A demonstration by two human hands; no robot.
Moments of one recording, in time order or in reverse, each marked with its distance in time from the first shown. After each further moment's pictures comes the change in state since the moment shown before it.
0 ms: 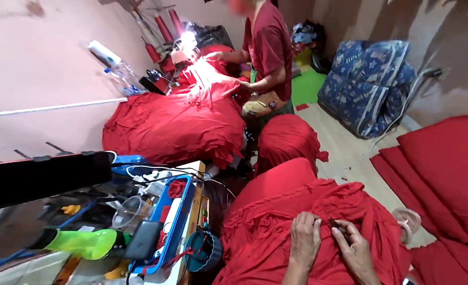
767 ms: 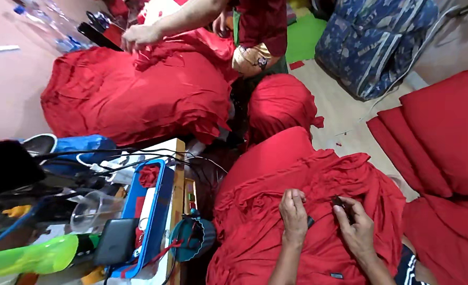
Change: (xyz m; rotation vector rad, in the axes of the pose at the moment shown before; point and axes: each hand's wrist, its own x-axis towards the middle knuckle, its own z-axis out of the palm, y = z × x) left_hand 0.003 0.002 -0.012 -0.280 0.143 -0.405; right_hand -0.007 0.001 0.003 -0.106 0.085 -0.098
